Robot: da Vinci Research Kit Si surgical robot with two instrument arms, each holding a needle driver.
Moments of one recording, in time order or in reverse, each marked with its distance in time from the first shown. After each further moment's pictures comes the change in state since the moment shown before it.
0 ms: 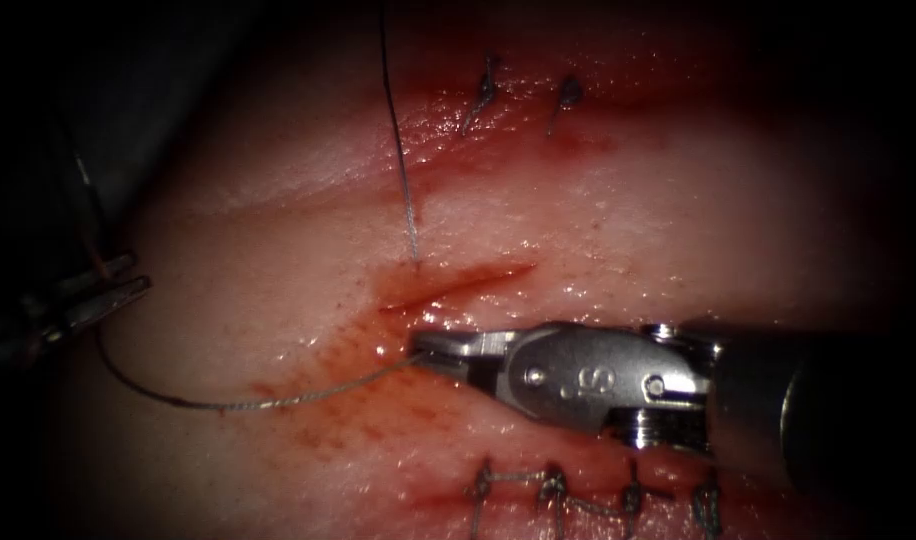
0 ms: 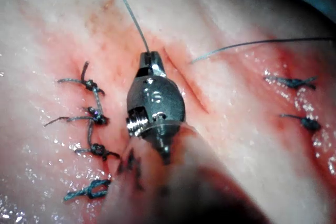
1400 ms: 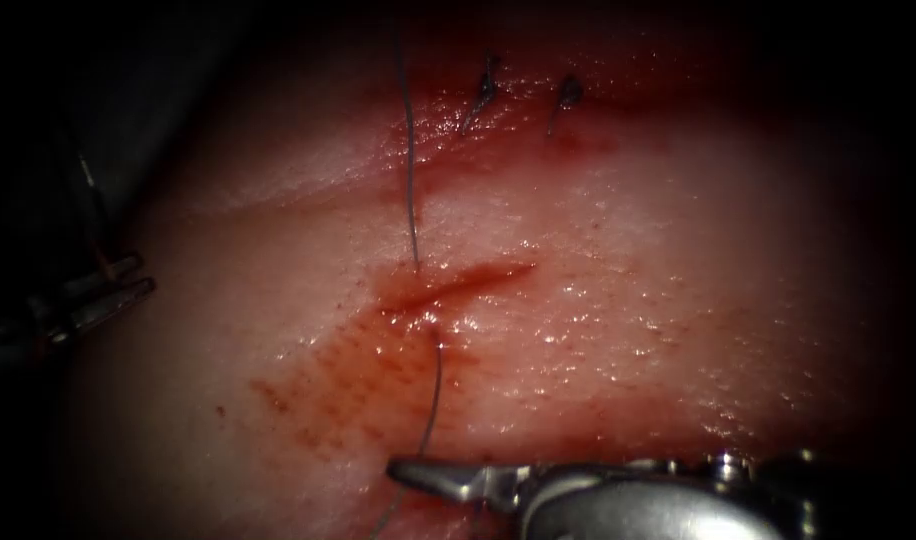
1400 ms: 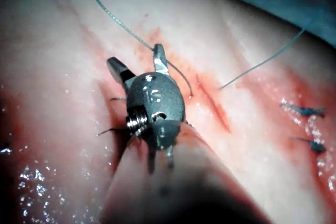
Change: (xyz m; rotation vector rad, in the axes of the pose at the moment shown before) right arm 0.008 -0.002 -0.009 0.062 0.157 -0.103; left arm 0.000 0.000 0.000 -0.010 -0.002 0.006
